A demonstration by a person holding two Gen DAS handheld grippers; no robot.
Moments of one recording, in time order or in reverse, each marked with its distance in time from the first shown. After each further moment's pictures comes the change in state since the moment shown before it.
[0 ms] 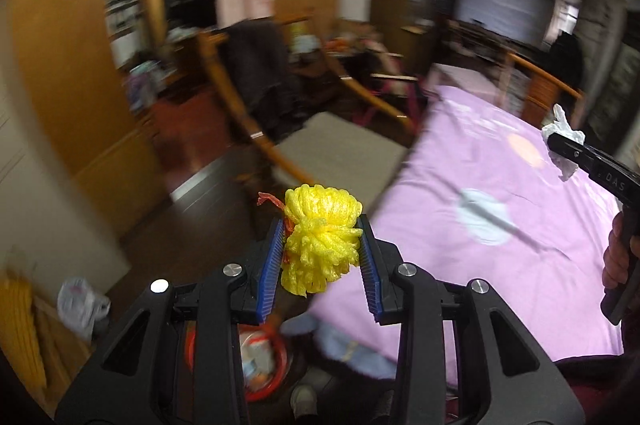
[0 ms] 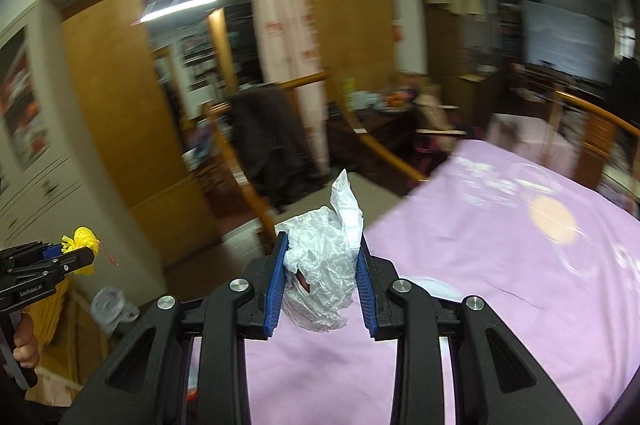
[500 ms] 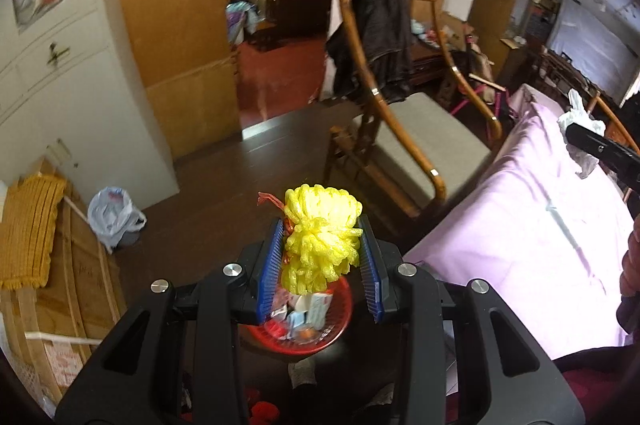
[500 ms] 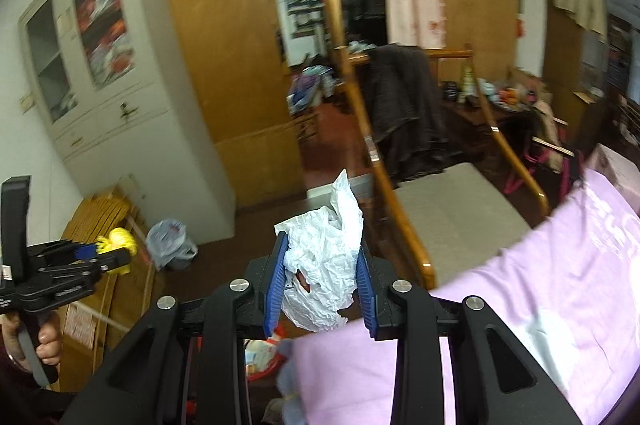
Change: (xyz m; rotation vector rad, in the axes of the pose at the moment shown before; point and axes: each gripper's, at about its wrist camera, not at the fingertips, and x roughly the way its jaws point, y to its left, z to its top) left arm -0.016 0.133 -0.071 -0.265 0.097 0.194; right arm 0.060 0.181 0.009 -0.233 0.156 0.288
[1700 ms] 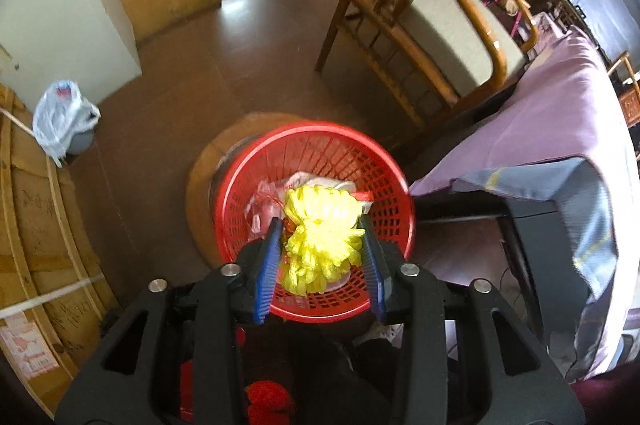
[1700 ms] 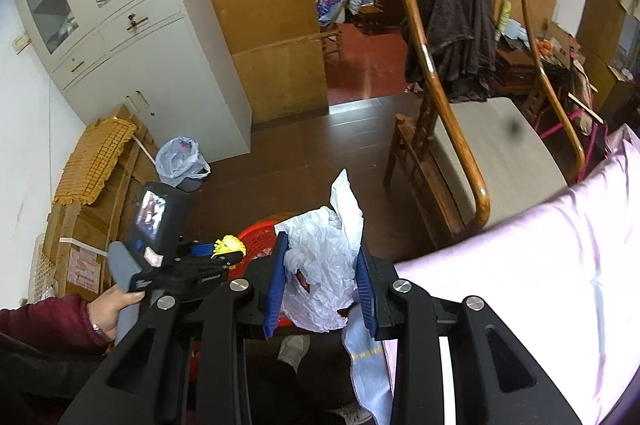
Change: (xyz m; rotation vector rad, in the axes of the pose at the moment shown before) left arm 0.225 0.060 -0.110 -0.057 0.440 -0.108; right arm 0.079 0.084 -0.055 -0.031 0.299 0.006
